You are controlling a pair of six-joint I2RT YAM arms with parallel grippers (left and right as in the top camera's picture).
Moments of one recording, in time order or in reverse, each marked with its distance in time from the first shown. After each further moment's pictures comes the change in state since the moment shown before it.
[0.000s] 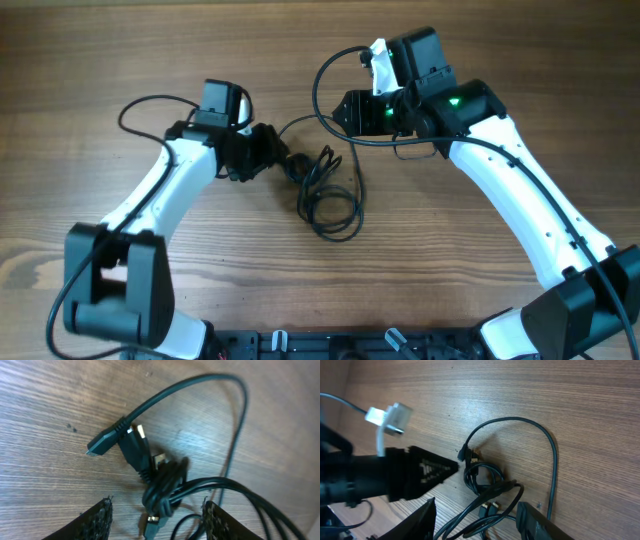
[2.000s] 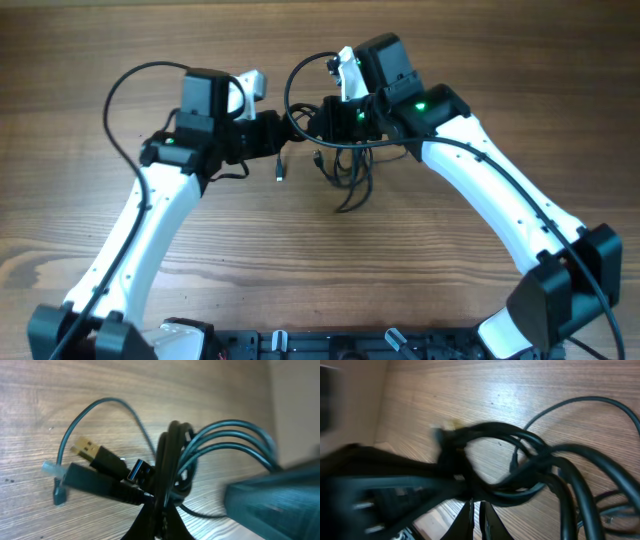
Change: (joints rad) left arm -0.011 -0.253 0.033 0.042 0.153 0.216; right arm 0.085 0.078 0.000 0.110 -0.135 0.115
